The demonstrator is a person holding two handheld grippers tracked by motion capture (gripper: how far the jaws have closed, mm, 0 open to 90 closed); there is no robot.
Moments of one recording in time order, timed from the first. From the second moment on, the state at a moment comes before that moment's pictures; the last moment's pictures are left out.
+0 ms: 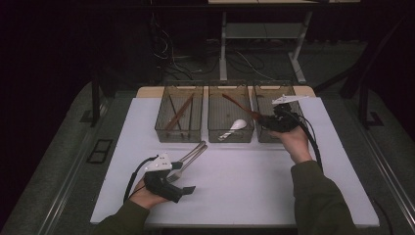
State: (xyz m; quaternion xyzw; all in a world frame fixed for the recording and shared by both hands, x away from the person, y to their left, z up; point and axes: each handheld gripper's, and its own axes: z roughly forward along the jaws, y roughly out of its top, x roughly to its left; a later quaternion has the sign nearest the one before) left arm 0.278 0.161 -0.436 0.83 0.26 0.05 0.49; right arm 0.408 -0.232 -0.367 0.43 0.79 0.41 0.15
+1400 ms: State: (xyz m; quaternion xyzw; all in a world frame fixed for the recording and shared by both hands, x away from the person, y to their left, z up) left arm 0.277 0.160 -0.435 0.83 0.25 0.05 0.49; right arm 0.444 -0.176 -0.383 0.43 0.82 0.35 0.14
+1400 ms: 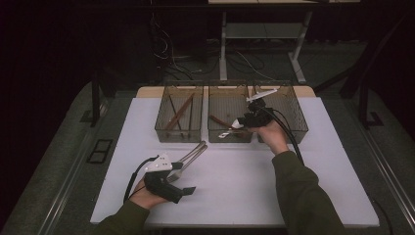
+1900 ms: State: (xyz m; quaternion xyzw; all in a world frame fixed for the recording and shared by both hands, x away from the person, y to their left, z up) left arm 0.277 0.160 -0.436 0.83 0.25 0.05 0.49; right arm 0.427 -0.189 -0.368 0.43 0.80 0.40 0.14
